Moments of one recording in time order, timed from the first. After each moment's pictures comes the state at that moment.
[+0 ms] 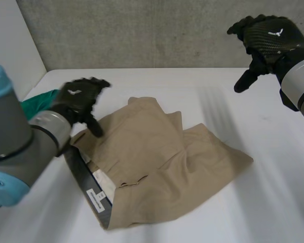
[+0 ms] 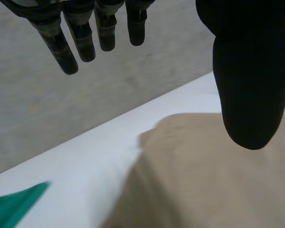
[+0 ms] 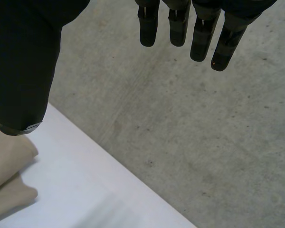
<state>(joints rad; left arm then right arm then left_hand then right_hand) 4.32 -1.81 -1.54 3.17 -1.54 3.25 1.89 -1.43 1.35 0.04 1.41 2.88 0.19 0.20 0.21 0.20 0.05 0.19 0.22 0.21 0.23 0.07</state>
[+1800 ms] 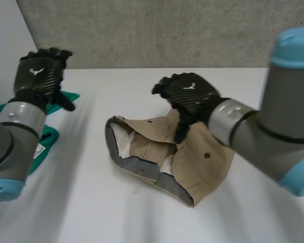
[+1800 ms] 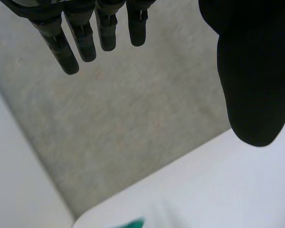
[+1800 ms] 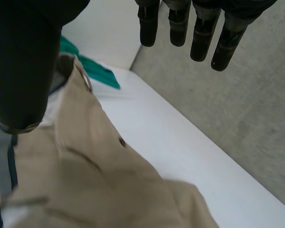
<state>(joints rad) 4.42 -1.69 -1.73 3.53 -1.62 3.32 2.17 -1.19 1.21 0.19 1.33 2.86 0.19 0.20 0.21 0.20 0.05 0.19 0.22 0.21 0.23 0.07</state>
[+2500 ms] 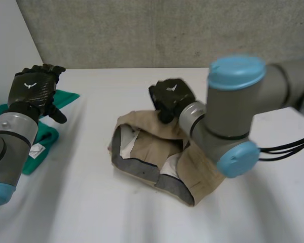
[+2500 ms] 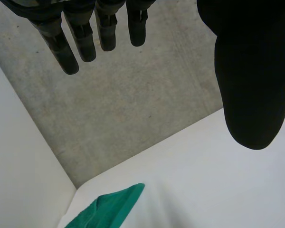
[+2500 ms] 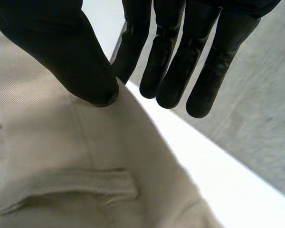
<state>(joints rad) 4.50 -1.71 -1.79 3.54 -1.55 3.32 2.23 -0.88 0.94 0.11 1.48 2.93 0.19 0.20 0.21 0.20 0.05 0.96 1.17 1.18 1.18 0.99</state>
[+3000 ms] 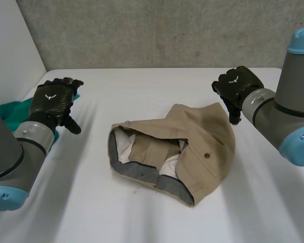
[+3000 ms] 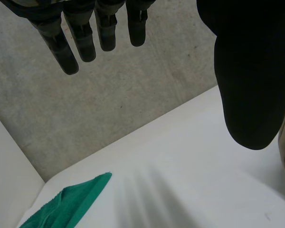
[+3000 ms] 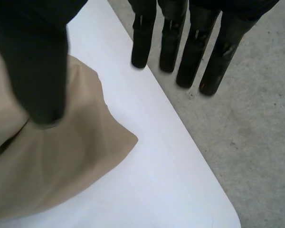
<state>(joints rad) 4.44 -1.80 -1.78 3.53 -1.53 3.33 1.98 -1.10 1.14 0.23 1.55 2.46 0.19 0.20 0.21 0.20 0.05 0.42 0.49 0.50 0.50 0.32</state>
